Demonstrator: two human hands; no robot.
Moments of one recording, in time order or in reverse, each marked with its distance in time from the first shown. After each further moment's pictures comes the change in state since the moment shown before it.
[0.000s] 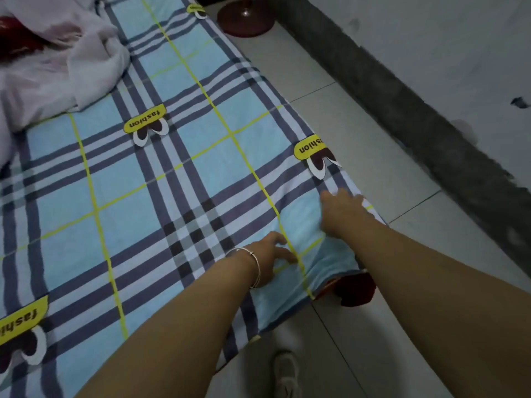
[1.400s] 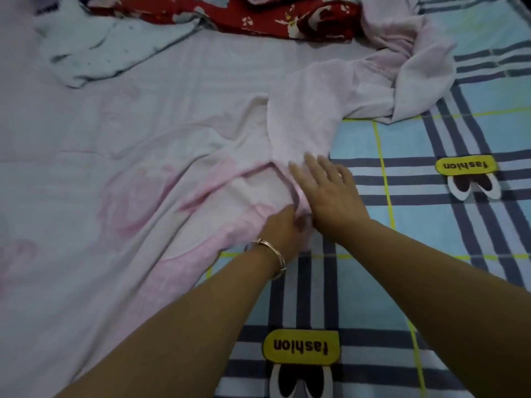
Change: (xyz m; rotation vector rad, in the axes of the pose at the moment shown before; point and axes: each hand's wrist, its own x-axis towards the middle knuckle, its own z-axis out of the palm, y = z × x) left_hand -0.229 -0.405 -0.071 -0.777 0.816 -0.539; right_hand -0.024 -0.559 0.026 -0.340 0.477 -1.019
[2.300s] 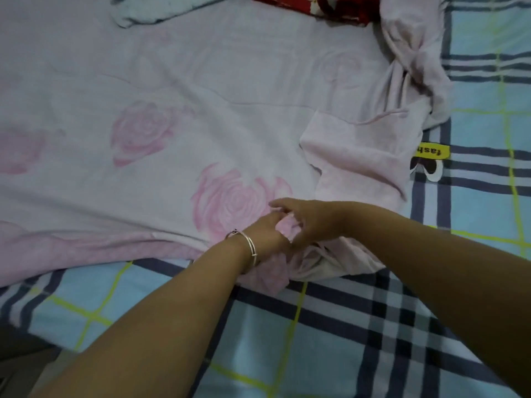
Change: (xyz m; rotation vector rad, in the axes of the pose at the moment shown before) left_hand -0.120 0.075 0.106 -0.217 -0.101 -0.305; right_hand -0.133 0.065 -0.032 0.576 -0.871 -0.233
